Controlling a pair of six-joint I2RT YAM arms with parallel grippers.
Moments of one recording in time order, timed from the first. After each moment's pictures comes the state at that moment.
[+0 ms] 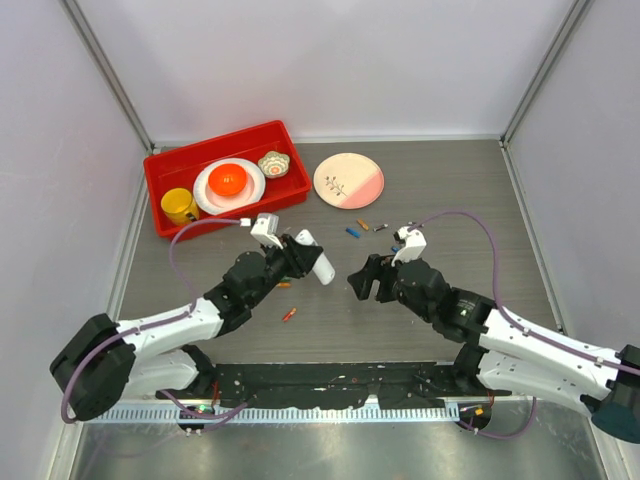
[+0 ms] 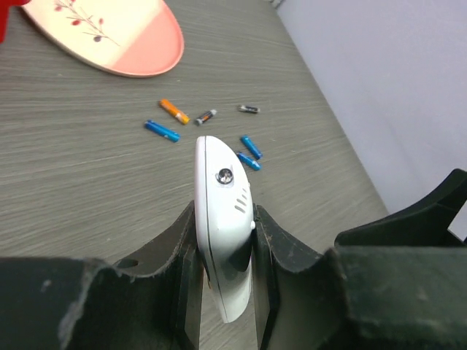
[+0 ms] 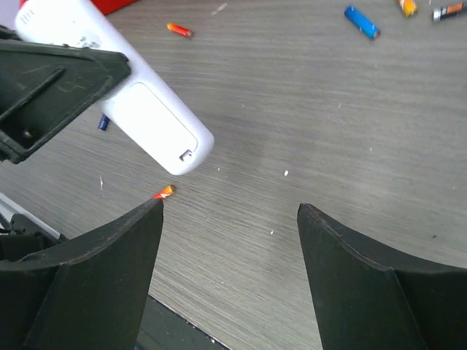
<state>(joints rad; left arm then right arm) -0.80 1.13 0.45 0.59 -0.14 -0.67 0.97 0.81 0.59 -0.21 0.32 0.65</state>
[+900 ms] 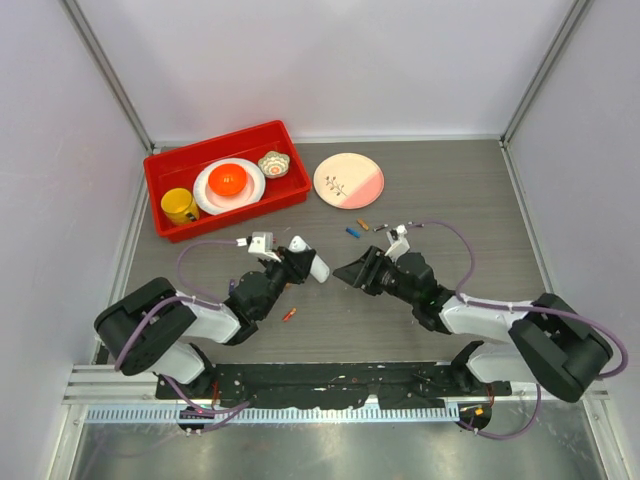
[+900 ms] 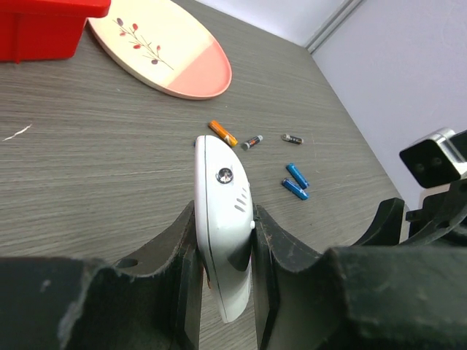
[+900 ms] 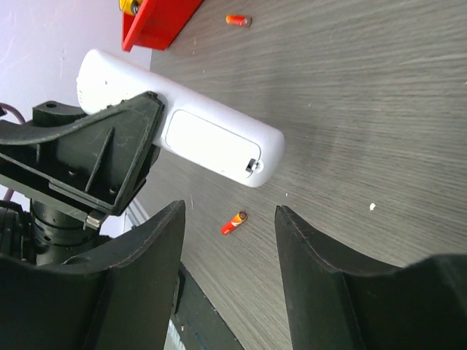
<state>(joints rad) -0.84 1.47 0.25 1.22 -0.35 -0.60 0.70 1.22 0.31 0.62 -0.14 1.02</state>
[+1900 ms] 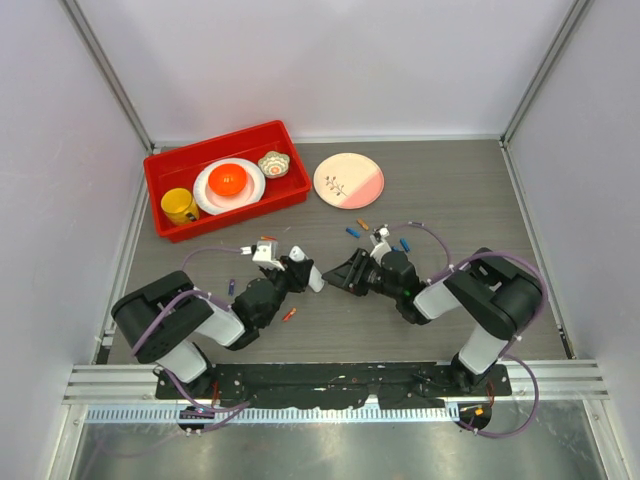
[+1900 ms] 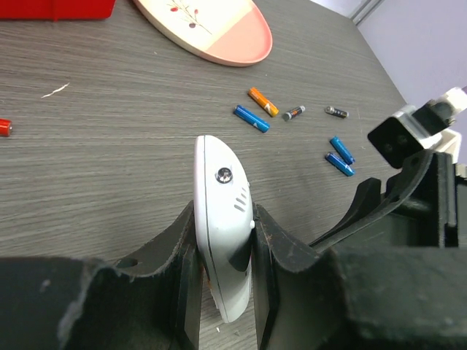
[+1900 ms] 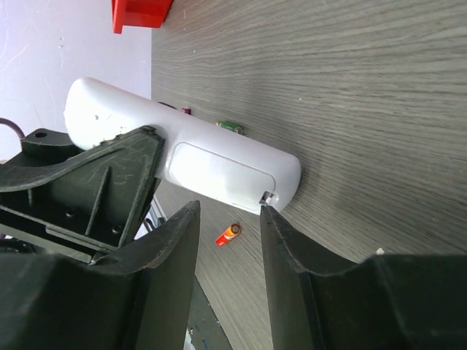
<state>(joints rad) -0.88 1.57 0.22 1.27 -0.45 -0.56 0.69 1.66 0.37 0.99 -0.29 1.13</state>
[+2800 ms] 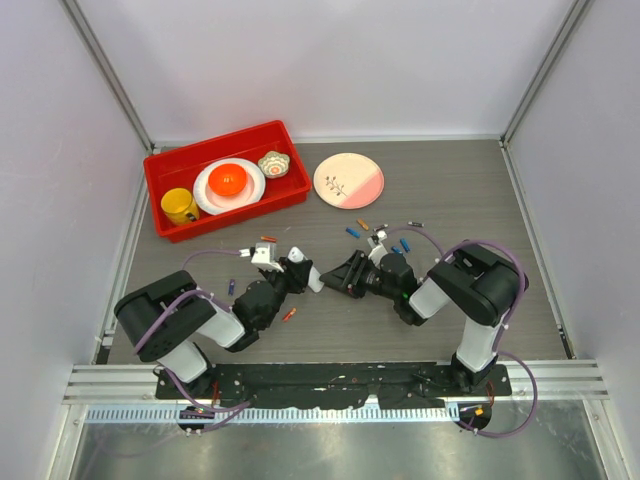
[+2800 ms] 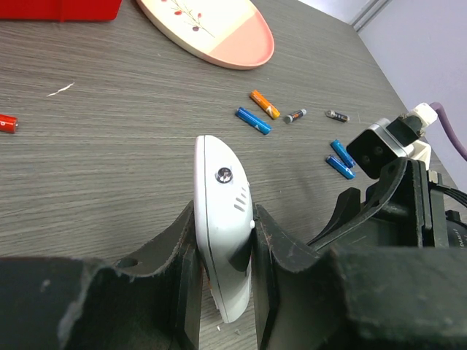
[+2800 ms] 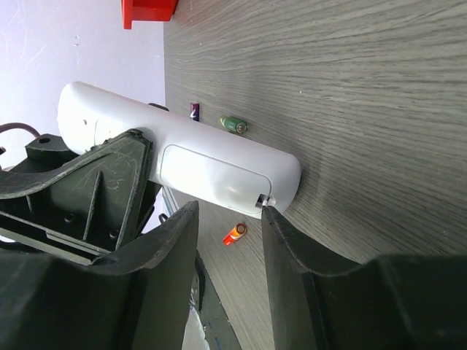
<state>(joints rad) -0.90 1.59 0.21 1.31 -0.48 -0.57 0.68 1.80 0.37 1.15 -0.34 1.21</state>
